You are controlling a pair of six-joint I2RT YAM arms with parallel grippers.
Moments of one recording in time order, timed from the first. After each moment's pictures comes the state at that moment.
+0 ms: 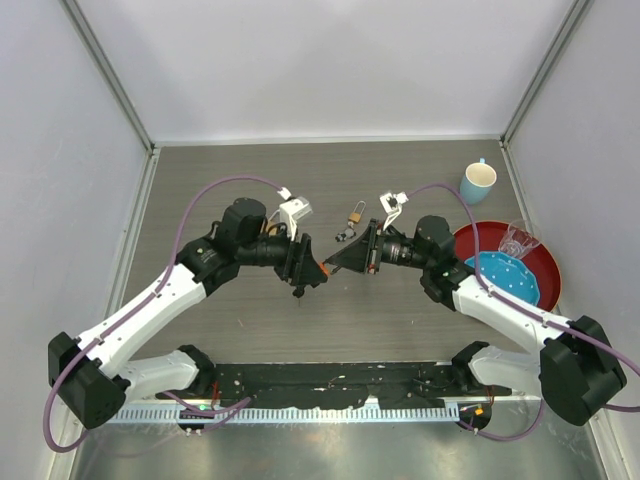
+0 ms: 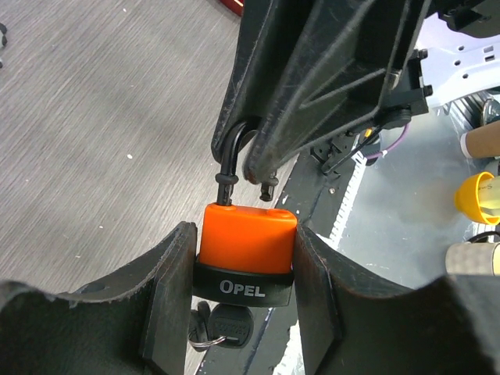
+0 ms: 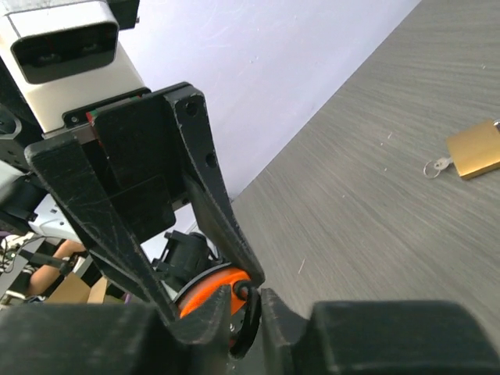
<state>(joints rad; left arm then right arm) -0.68 1.12 0.99 -0.42 0.59 -0.27 0.58 1.13 0.60 0.51 -0.75 0.73</state>
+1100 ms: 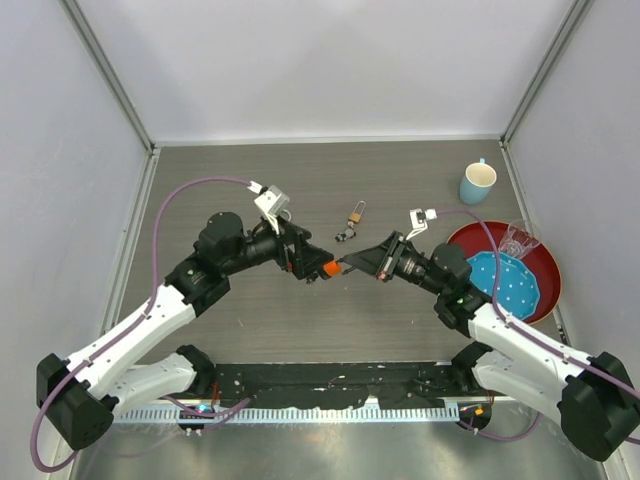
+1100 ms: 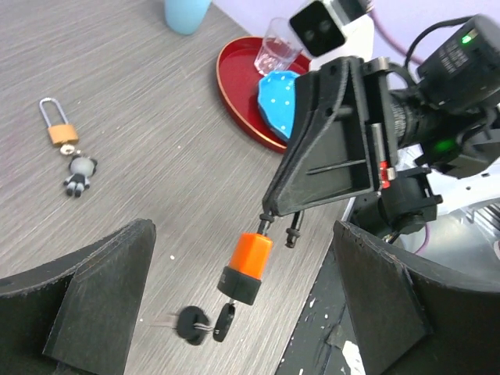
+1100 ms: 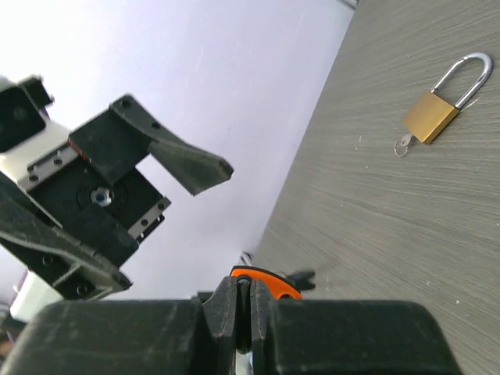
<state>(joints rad) -0.69 0.97 0.82 -0.02 0.39 -0.36 0.60 0.91 0.42 0.50 -0.44 1.05</state>
